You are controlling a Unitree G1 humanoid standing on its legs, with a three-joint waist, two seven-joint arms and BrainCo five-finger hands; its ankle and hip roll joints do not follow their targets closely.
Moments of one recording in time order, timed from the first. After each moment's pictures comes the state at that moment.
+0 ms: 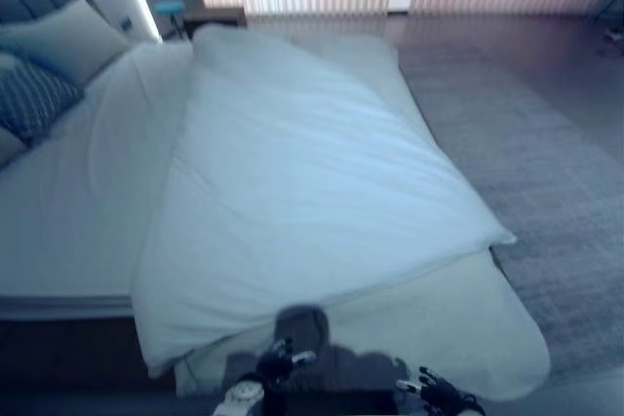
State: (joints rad) left arm -0.31 0.08 -0.40 1.20 -0.60 -0.16 -0.03; right arm -0.13 -0.18 0.36 1.17 0.44 -0.15 -0.01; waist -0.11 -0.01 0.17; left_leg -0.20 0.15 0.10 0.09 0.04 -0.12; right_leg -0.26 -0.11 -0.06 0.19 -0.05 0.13
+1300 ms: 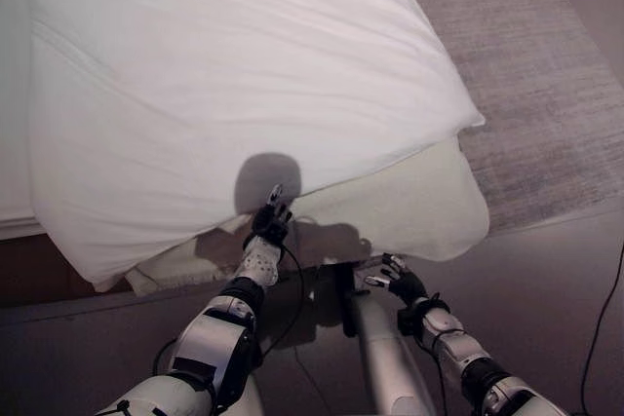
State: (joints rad) left arm -0.70 0.06 -0.10 1.08 -1.20 -0.15 0.07; right arm -0.27 -0.24 0.44 0.87 0.48 -0.18 -0.05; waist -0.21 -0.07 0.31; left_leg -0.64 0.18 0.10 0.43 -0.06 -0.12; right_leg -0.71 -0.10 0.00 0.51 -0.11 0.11
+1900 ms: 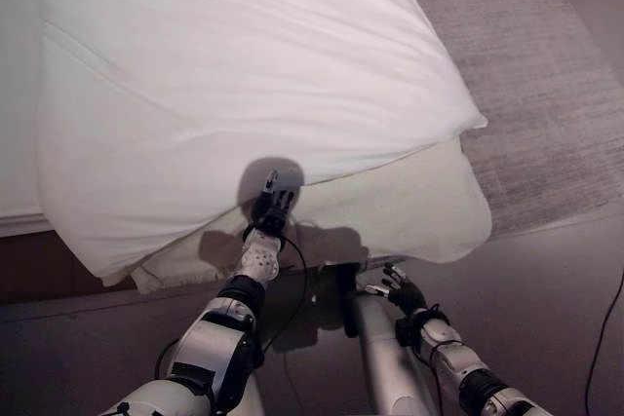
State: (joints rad) left arm -0.67 0.06 -0.10 0.96 -1.29 -0.19 0.02; right arm -0.24 -0.21 0.43 0.87 0.47 -0.18 -0.09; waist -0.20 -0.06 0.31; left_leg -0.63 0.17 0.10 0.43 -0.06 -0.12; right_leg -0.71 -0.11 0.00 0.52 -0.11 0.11
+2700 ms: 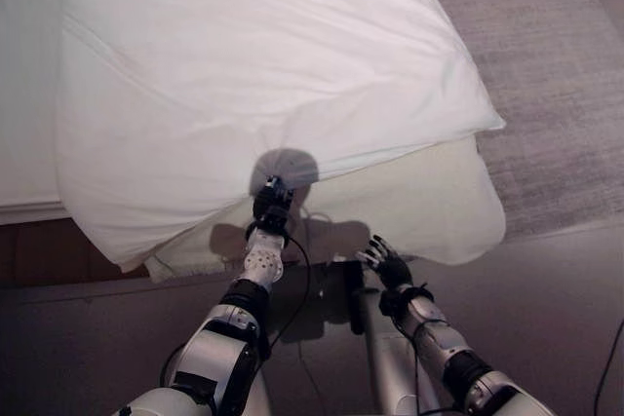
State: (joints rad) left arm -0.63 0.03 -0.12 0.80 -1.35 -0.24 0.00; right arm -0.36 -0.12 0.44 0.80 0.79 -0.23 -0.06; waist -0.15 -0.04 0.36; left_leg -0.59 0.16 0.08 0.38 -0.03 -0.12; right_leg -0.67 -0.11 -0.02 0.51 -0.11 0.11
